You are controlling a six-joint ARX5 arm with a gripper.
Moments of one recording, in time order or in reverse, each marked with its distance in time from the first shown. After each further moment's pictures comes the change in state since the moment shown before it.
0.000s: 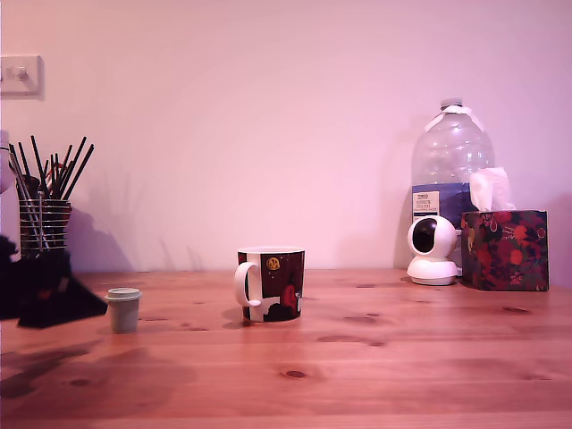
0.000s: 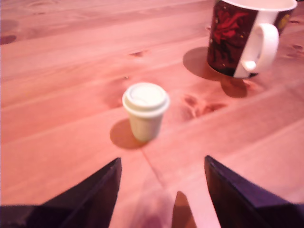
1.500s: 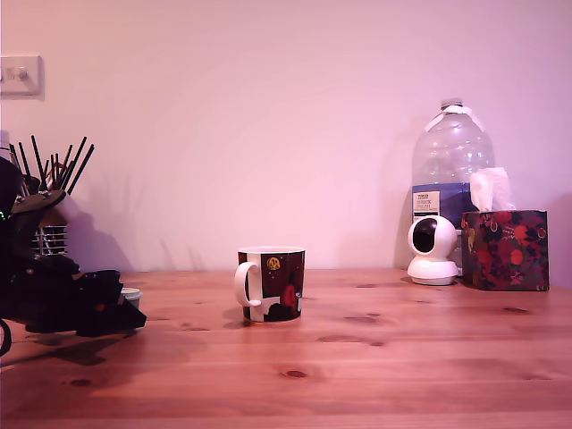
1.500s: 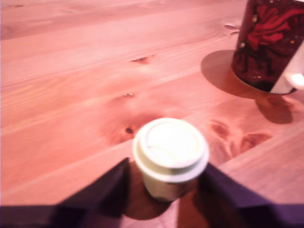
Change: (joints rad) arm -0.014 0.233 0.257 -0.082 0.031 0.000
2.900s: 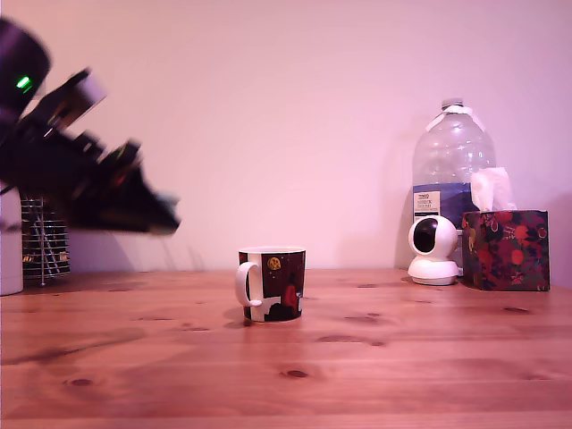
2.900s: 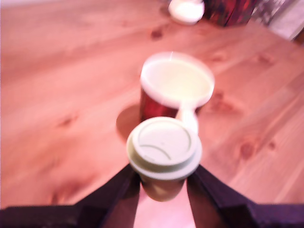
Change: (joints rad) arm -0.082 -0.446 0.180 -0.705 0.145 -0.002
